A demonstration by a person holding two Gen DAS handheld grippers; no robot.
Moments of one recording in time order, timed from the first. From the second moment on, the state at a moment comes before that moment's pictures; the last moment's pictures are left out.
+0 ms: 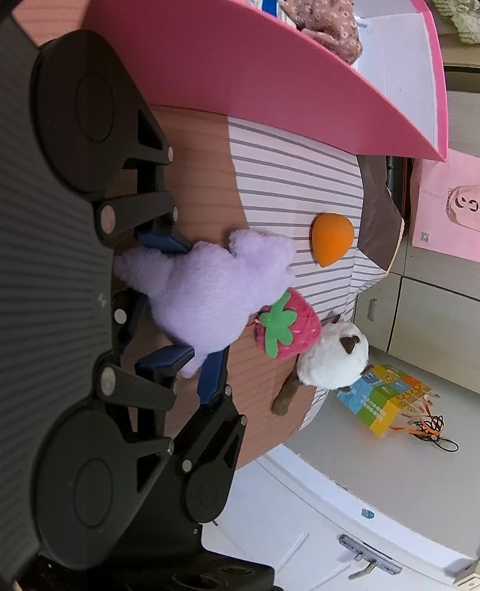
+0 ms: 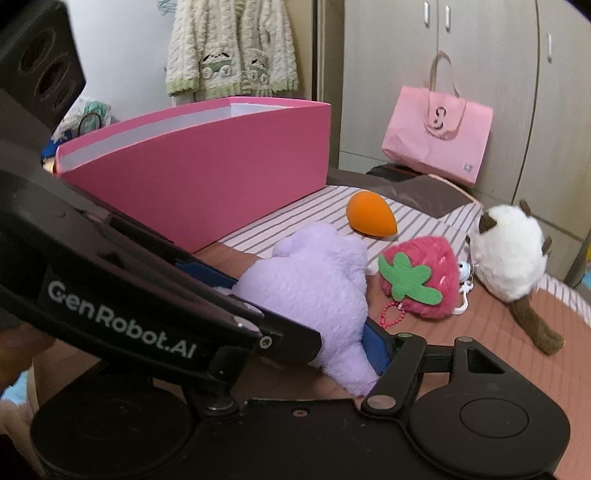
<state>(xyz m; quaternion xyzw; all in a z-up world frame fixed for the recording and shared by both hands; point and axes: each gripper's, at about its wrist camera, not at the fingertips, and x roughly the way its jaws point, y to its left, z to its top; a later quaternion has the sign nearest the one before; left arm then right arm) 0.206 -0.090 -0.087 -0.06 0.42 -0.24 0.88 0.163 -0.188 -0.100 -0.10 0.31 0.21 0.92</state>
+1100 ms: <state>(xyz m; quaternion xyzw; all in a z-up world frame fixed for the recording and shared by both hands) 0.103 -0.064 -0.049 0.03 0.40 -0.28 0.87 0.063 -0.149 -0.073 -0.12 0.32 0.19 0.92</state>
